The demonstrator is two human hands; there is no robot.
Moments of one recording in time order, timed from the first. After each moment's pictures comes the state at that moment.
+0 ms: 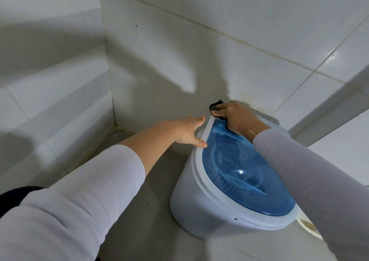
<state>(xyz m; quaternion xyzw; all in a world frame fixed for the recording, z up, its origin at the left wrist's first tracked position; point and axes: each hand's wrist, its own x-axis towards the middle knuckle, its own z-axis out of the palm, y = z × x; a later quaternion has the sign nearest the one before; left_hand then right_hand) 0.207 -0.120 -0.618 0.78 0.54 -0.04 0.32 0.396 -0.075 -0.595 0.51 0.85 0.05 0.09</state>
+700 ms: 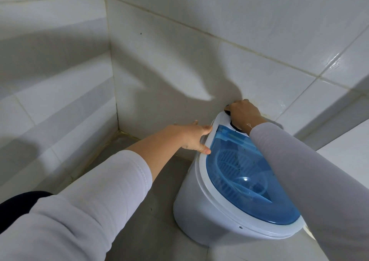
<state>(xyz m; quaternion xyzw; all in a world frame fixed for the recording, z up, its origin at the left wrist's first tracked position) 0.210 -0.119 -0.613 0.80 0.52 -0.06 0.30 0.388 -0.053 -0.590 0.62 0.77 0.13 0.10</state>
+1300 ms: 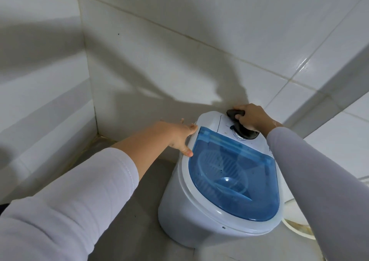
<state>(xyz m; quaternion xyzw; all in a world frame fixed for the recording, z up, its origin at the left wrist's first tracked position) 0.220 -0.107 -0.602 0.83 0.49 -0.11 0.25 0.447 -0.072 -0.553 0.73 0.69 -0.04 0.02</state>
